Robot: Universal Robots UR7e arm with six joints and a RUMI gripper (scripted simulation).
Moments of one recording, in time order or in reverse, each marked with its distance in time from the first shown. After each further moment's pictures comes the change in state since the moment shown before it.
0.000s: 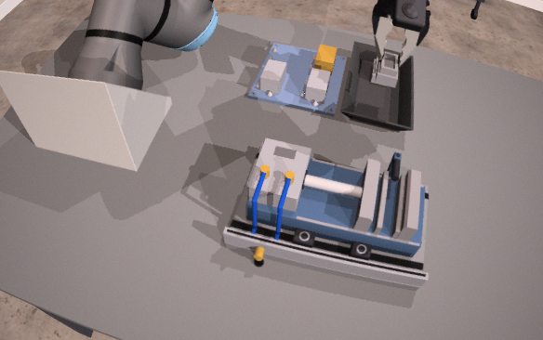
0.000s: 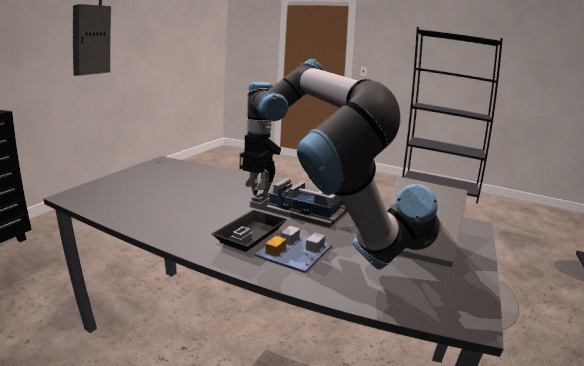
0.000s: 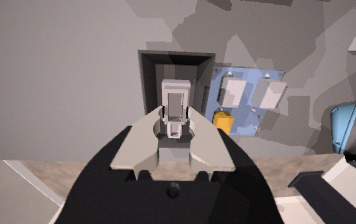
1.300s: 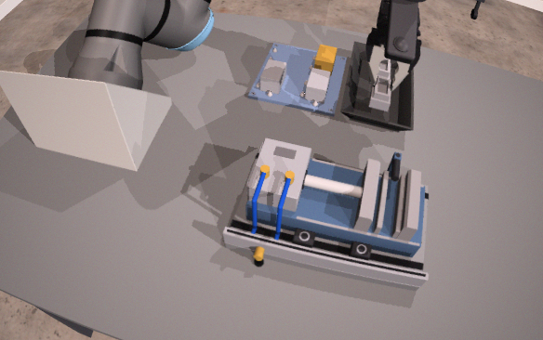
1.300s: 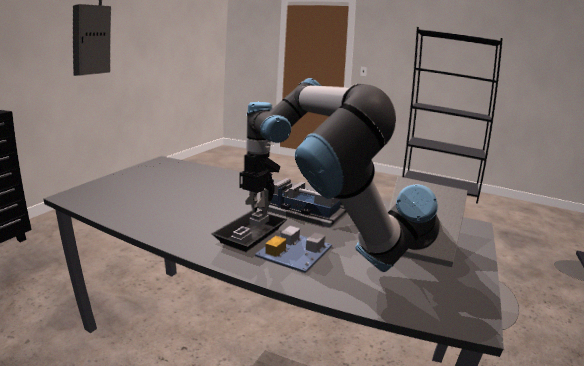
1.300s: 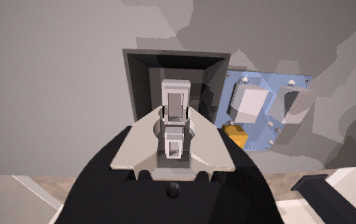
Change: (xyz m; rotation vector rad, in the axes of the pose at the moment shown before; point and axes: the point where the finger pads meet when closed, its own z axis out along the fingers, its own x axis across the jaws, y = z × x) arm 0.000 0.000 0.062 0.000 0.000 0.000
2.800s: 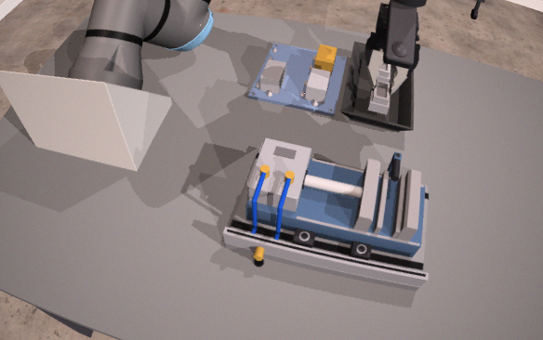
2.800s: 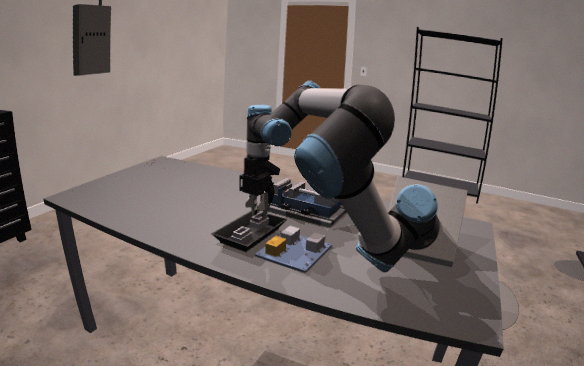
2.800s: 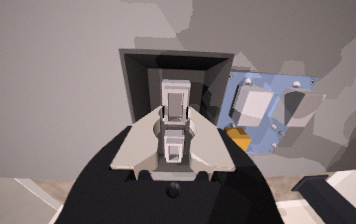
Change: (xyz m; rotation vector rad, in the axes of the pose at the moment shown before) arm 0.000 0.000 0.010 0.000 0.000 0.000
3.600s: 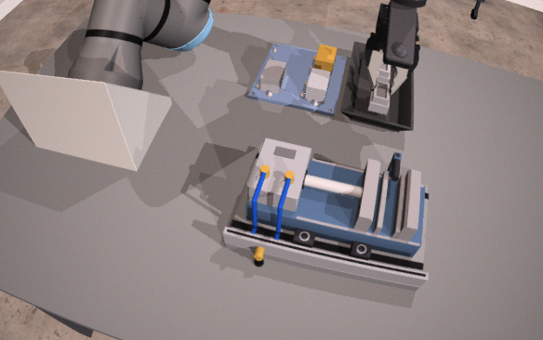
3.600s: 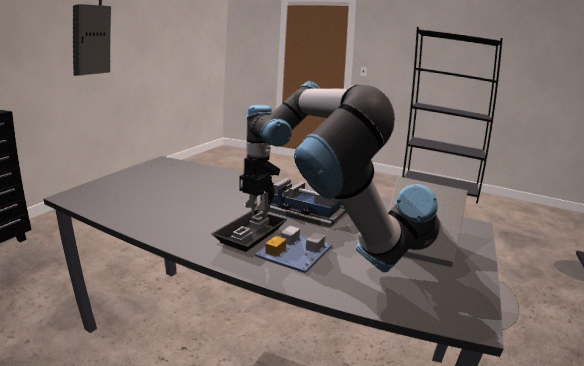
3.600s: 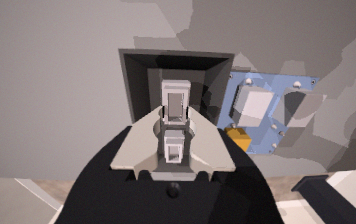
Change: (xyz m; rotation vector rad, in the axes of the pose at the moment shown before) arm 0.000 0.000 0.001 0.000 0.000 0.000
